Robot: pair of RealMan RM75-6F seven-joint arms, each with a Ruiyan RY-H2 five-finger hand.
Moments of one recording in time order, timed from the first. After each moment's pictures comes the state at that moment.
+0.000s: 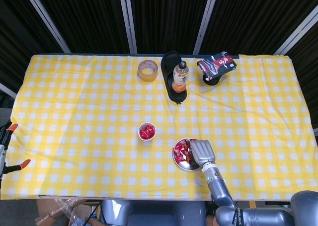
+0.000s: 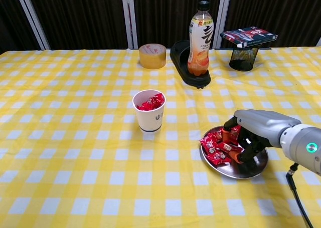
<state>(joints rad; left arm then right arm) -0.08 -1.07 -0.07 -1.68 1.37 1.42 -0.03 0.65 -1.67 0.11 -1.69 -0.72 1.16 -0.65</state>
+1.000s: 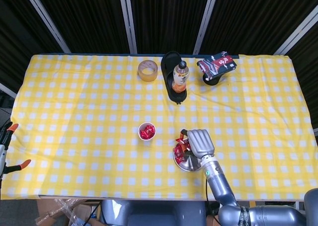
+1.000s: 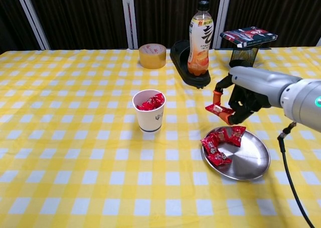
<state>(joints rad) -0.08 -1.07 -0.06 -1.68 1.38 1.42 -0.04 0.68 -1.57 0.21 -1.88 -0.77 1.22 -0.68</state>
